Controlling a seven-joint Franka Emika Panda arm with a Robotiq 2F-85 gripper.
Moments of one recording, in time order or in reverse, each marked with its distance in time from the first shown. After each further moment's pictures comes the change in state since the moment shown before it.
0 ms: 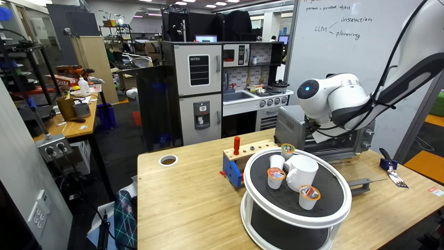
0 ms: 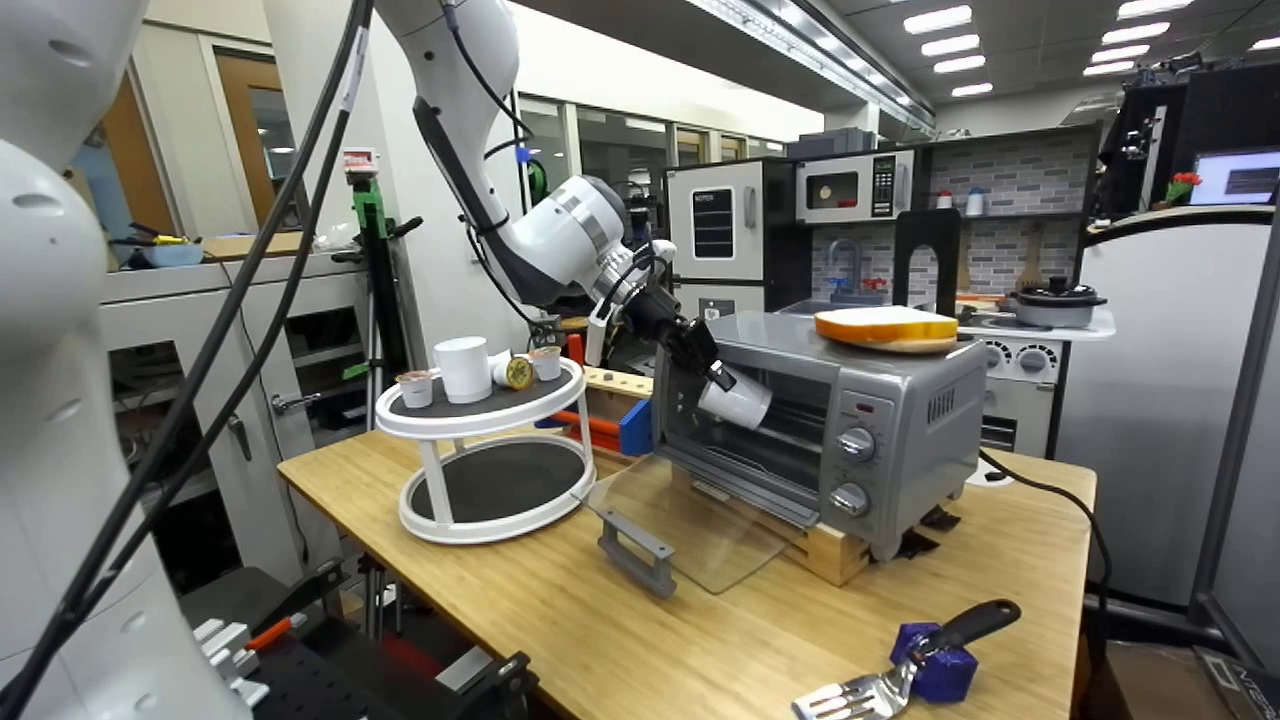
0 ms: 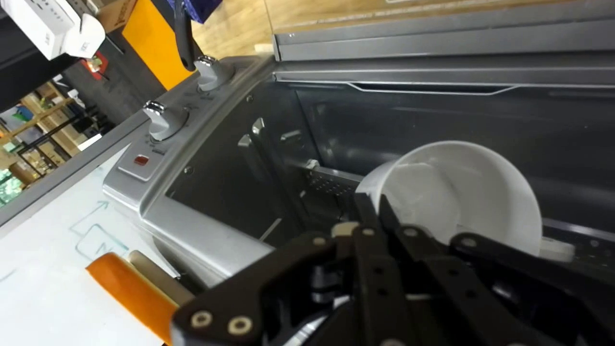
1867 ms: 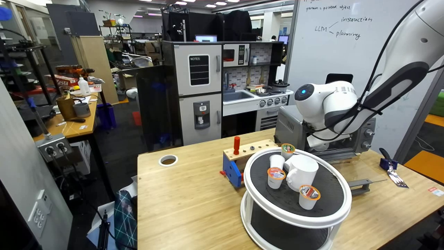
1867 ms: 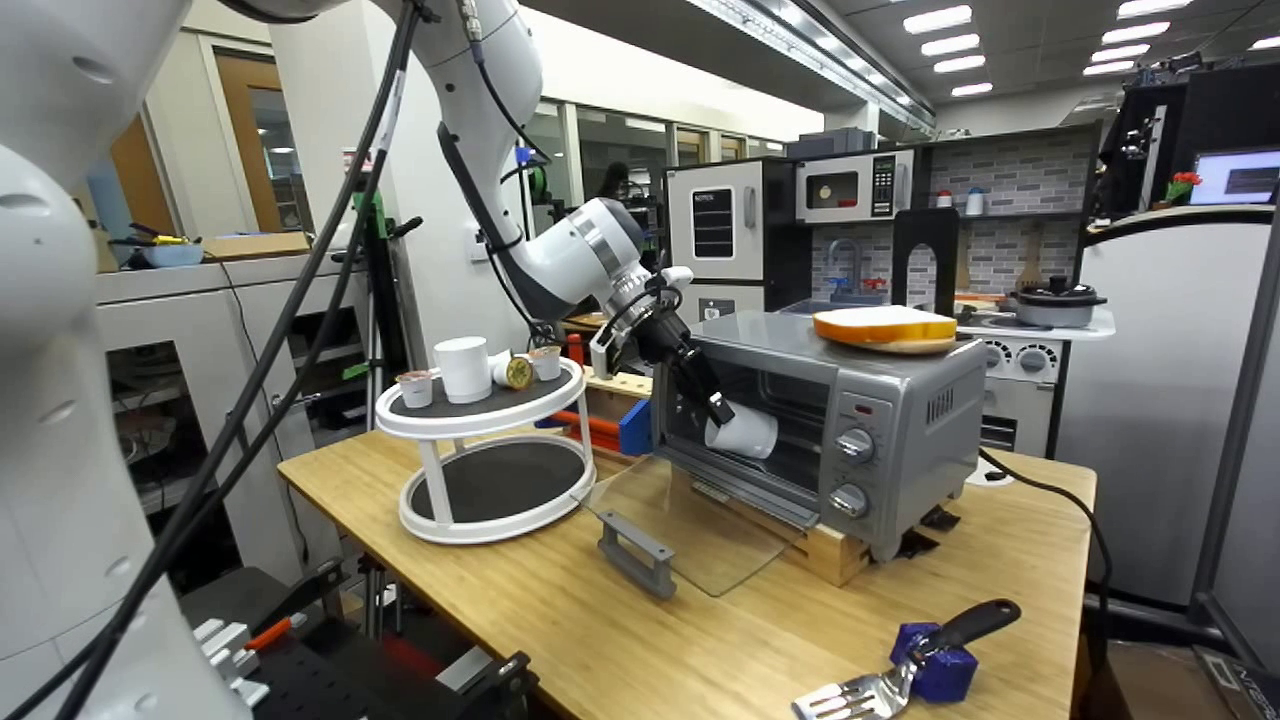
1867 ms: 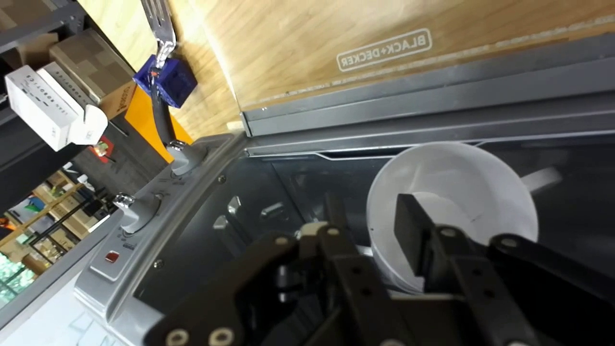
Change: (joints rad) arm -0.035 0.086 0.006 0.060 0.164 0.016 0.031
